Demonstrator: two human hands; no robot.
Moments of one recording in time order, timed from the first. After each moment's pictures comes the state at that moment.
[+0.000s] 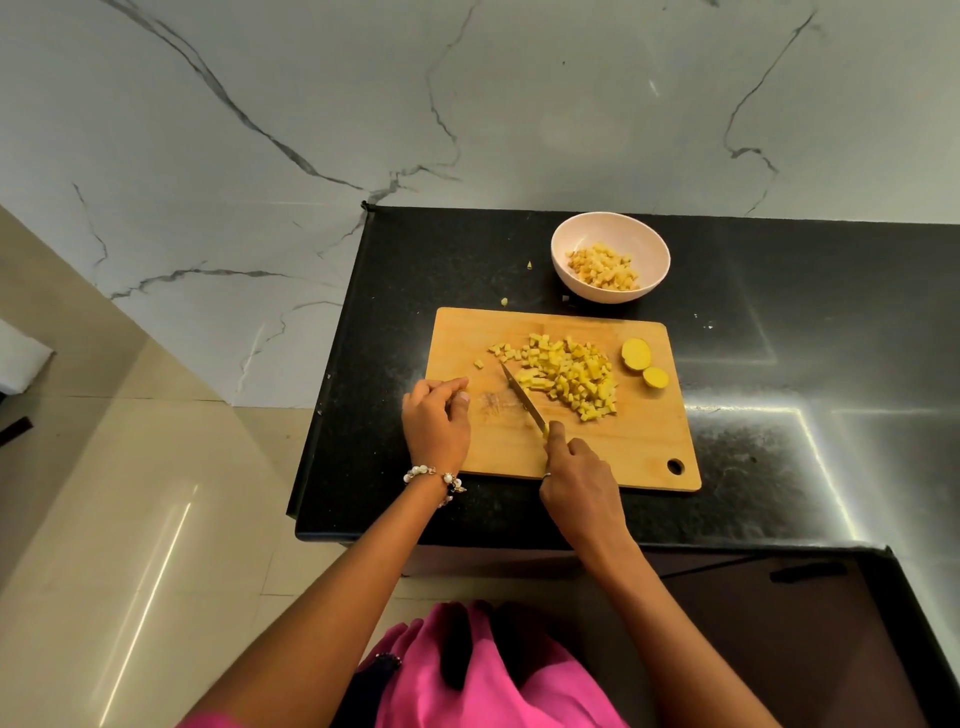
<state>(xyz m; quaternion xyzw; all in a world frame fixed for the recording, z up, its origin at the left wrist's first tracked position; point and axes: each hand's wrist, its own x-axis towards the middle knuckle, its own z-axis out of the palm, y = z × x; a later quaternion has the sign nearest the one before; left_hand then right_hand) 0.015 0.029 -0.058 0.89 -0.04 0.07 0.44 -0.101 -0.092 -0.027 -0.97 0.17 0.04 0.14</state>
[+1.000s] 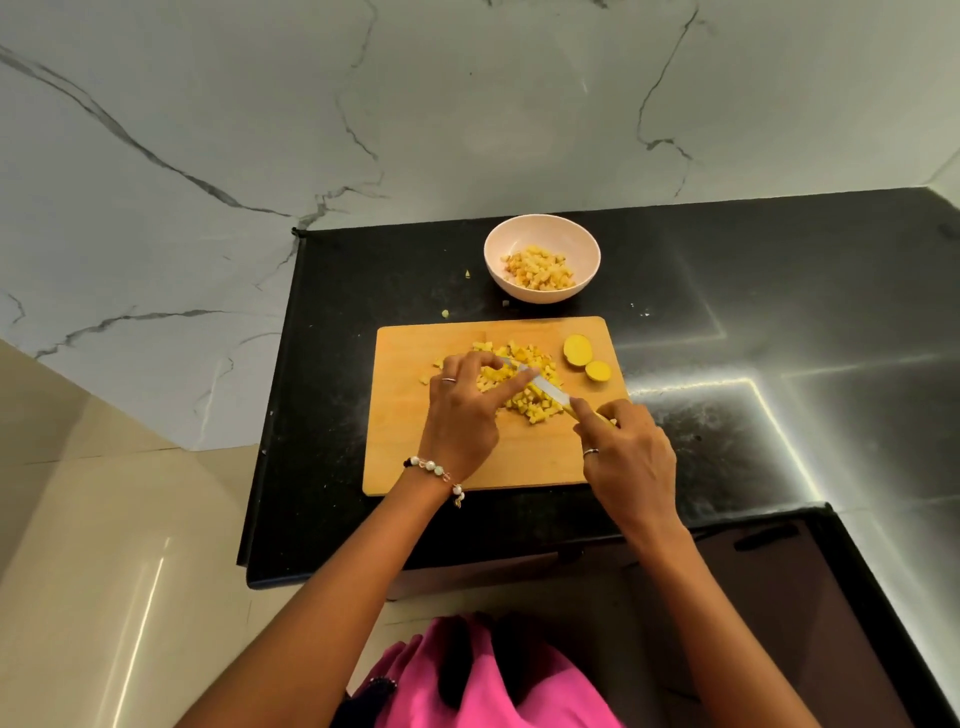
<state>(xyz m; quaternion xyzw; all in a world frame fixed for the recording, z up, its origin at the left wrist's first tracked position) 0.008 -0.034 -0.019 0.87 -0.40 0.17 0.24 -0.128 -0.177 -0.012 -0.95 0.17 -0.24 0.04</state>
